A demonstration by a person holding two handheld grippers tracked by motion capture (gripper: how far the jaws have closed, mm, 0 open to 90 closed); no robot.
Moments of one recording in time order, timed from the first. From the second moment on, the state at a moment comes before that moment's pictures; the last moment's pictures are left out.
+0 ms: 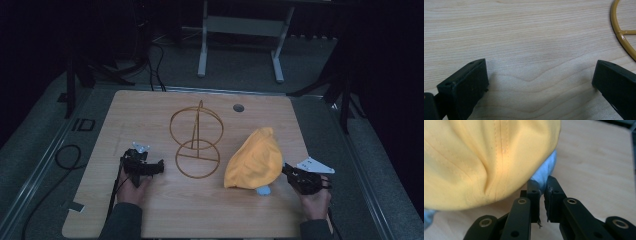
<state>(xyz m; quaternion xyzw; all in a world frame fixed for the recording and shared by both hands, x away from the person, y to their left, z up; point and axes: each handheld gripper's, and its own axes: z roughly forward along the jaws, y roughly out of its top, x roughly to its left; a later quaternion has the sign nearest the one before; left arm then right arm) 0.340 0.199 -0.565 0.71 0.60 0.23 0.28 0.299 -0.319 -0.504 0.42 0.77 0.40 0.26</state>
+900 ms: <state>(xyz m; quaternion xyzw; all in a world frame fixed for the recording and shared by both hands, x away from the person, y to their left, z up) 0.340 0.199 -0.565 0.71 0.60 0.24 0.28 0.310 -0.329 -0.415 0.38 0.77 0.41 0.32</state>
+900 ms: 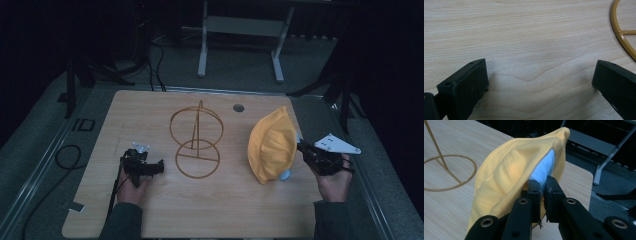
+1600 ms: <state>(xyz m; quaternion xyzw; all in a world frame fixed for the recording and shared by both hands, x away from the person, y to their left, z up) 0.340 0.199 -0.565 0.71 0.60 0.24 0.28 0.352 -0.288 -0.425 0.36 0.81 0.35 0.28</state>
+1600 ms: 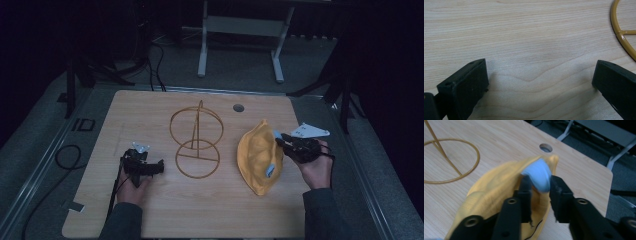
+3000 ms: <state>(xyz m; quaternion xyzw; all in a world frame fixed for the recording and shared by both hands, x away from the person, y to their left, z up) 0.340 0.199 -0.564 0.71 0.60 0.23 0.28 0.367 -0.255 -0.432 0.42 0.84 0.29 0.18</state>
